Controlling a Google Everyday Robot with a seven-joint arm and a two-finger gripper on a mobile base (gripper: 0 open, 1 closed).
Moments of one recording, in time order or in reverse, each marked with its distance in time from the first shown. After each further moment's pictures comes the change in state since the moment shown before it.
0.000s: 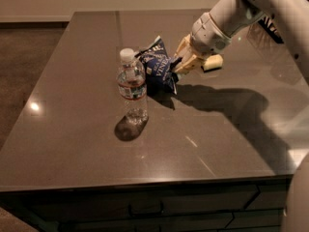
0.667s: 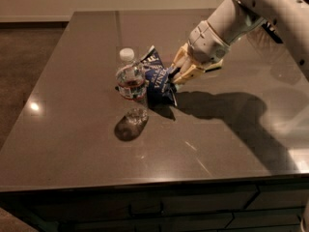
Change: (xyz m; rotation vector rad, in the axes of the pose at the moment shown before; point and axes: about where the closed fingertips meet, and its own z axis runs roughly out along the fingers) arm -0.014 0.034 0.008 -0.069 -0.032 -0.051
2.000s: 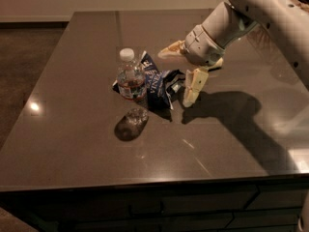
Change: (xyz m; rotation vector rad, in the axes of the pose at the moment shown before) arm 0.000 -0.002 0.014 -0.007 0.000 0.004
